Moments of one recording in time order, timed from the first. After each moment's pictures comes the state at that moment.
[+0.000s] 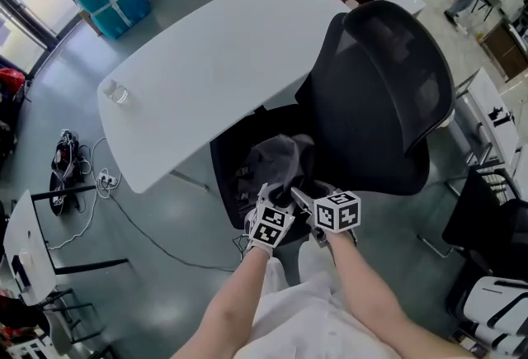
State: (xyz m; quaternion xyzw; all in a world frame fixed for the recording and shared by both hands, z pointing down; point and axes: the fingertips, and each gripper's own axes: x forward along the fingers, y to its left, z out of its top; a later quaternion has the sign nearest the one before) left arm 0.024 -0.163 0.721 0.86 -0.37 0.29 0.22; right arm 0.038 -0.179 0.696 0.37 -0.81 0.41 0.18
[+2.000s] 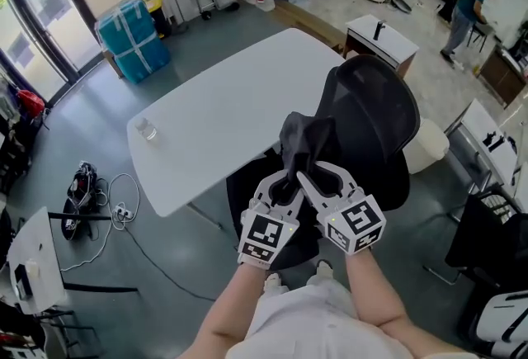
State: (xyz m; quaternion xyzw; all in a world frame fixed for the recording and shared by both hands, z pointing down) left arm 0.020 -0.205 0.411 0.91 -0.41 0.11 0.01; right arm 0.016 -0.213 0.387 0.38 -0.92 0.06 0.04
